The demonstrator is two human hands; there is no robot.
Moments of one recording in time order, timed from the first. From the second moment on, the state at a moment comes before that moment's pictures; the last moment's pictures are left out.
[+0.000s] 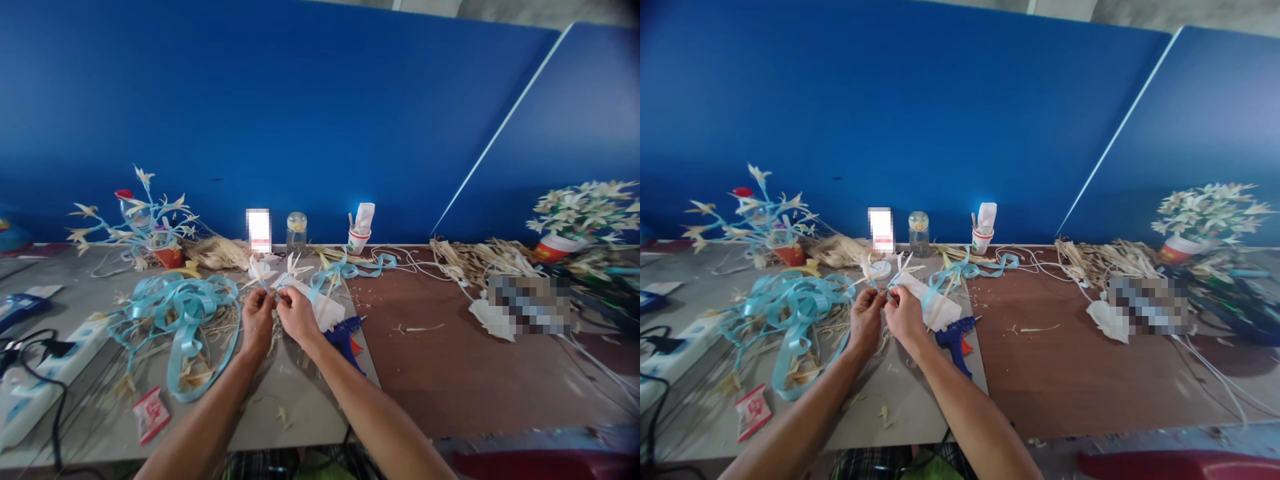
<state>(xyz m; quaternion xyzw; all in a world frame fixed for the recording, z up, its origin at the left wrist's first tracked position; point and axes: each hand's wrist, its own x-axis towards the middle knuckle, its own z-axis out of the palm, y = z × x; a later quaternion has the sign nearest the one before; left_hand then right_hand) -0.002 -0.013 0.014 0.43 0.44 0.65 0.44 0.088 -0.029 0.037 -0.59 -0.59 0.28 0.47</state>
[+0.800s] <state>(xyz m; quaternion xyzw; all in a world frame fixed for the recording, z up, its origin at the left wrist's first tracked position) 0.003 -0.025 0.016 0.49 0.38 0.65 0.45 0.098 -0.031 0.056 -0.60 -0.60 0.24 0.48</state>
